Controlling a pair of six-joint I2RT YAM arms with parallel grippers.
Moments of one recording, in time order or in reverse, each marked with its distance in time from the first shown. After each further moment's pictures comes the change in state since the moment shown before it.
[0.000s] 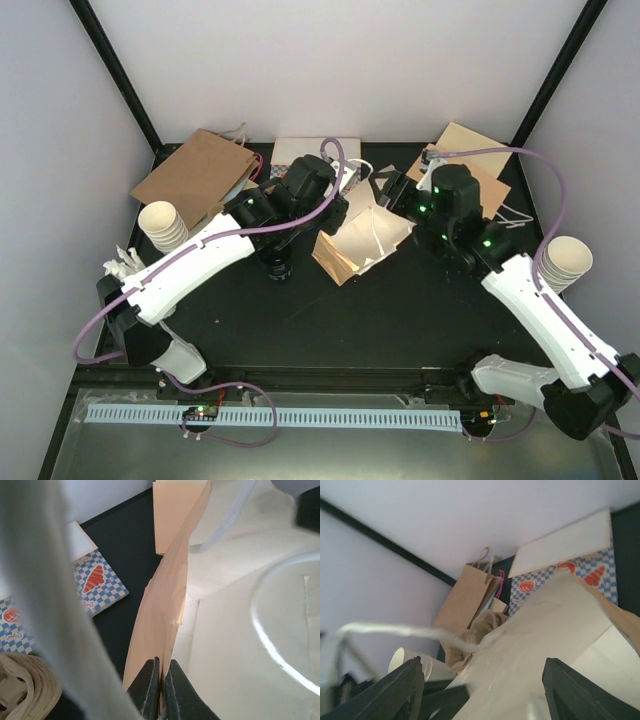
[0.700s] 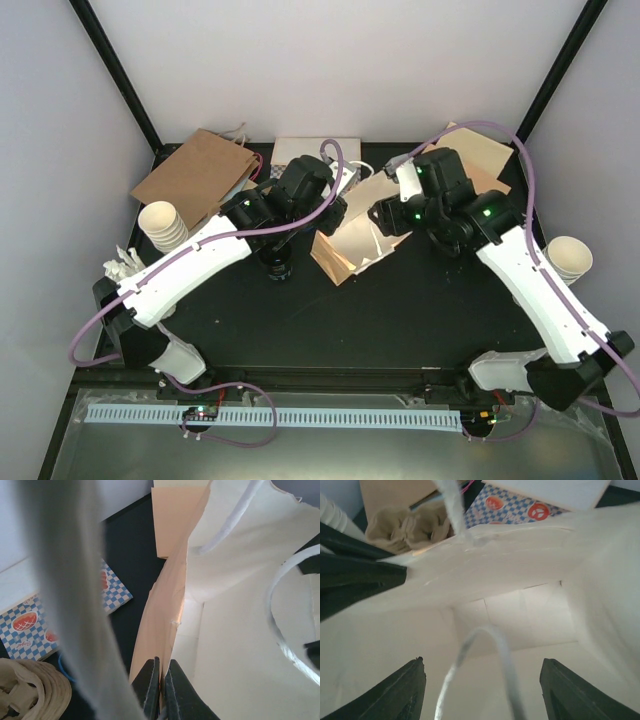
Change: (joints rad) left arm 0.000 -0.023 -0.013 0.014 -0.005 0.057; right arm 0.000 0.128 0.319 -0.584 -0.091 -0.726
